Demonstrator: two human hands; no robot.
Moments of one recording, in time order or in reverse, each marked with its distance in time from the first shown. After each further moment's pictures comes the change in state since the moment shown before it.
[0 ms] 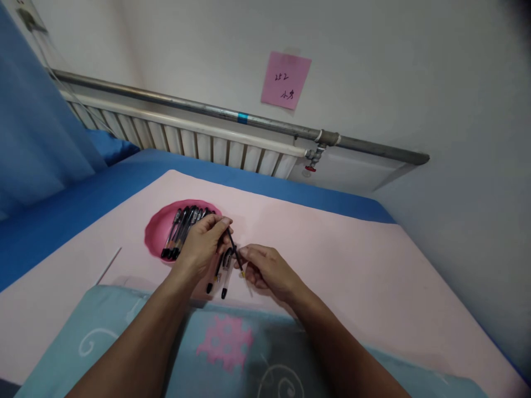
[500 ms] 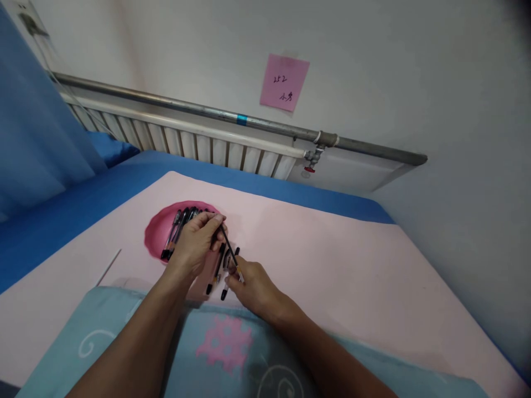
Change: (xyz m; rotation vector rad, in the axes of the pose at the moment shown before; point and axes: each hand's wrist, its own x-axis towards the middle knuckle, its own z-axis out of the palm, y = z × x) left_hand 0.004 0.006 -0.006 -0.065 0.080 0.032; right_hand 0.007 0.030 0.022 -0.714 0.134 -0.272
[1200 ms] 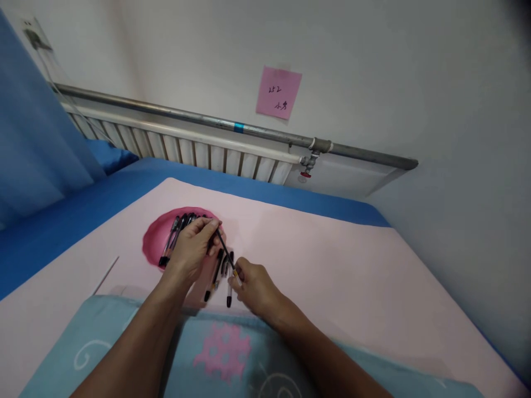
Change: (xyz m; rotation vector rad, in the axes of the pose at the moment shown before) left_hand 0.000 0.002 0.000 -0.031 -0.013 0.002; right_hand 0.003 0.006 -0.007 -0.042 0.020 0.089
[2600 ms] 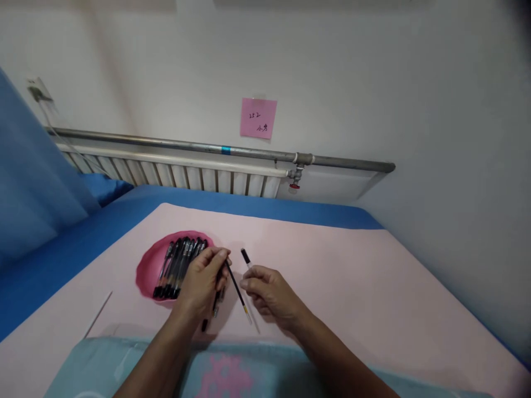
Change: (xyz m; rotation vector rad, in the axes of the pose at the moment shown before) left_hand -0.011 -0.015 0.018 0.050 -0.085 -0.079; right_hand -0.013 -0.011 -0.050 1.058 -0.105 0.274
